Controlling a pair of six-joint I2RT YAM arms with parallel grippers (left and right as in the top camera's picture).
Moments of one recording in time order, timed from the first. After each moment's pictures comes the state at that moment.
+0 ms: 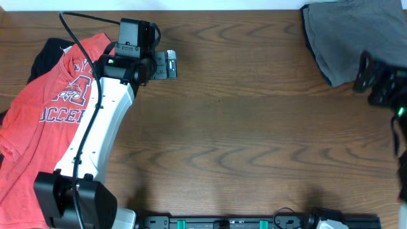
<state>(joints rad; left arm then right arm) -0.18 1.63 1.47 -0.78 0.01 -0.20 -0.19 0.95 1.42 -0.77 -0.07 0.10</state>
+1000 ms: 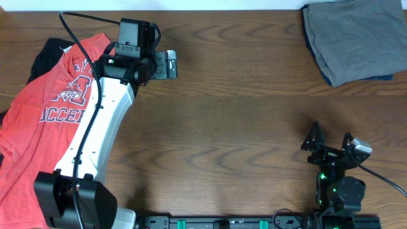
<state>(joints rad) -0.18 1.63 1.47 -0.78 0.01 -0.20 -0.05 0.02 0.01 -0.06 0.11 0.37</state>
